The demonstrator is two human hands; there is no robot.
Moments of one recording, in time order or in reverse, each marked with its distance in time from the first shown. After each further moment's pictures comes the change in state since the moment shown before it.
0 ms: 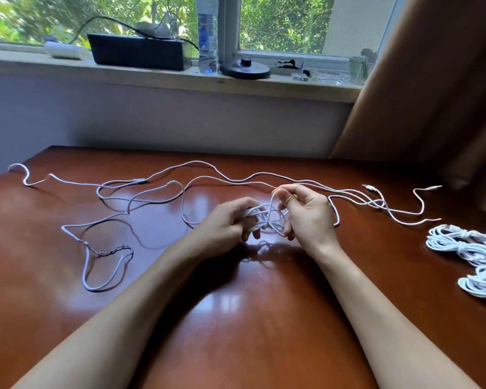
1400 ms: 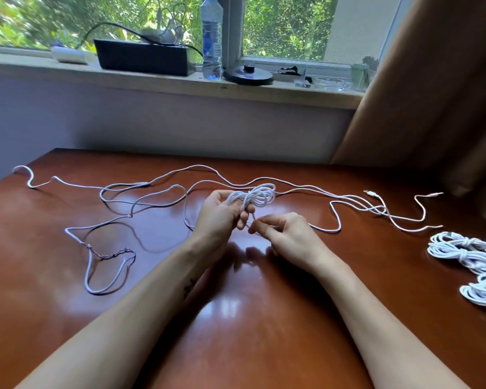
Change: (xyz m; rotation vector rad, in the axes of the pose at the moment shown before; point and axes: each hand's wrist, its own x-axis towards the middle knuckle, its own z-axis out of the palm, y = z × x) left_hand 0.011 0.017 0.006 -0.704 0.516 -0.268; right_hand -0.011 0.000 0.006 -0.361 -0.464 -0.025
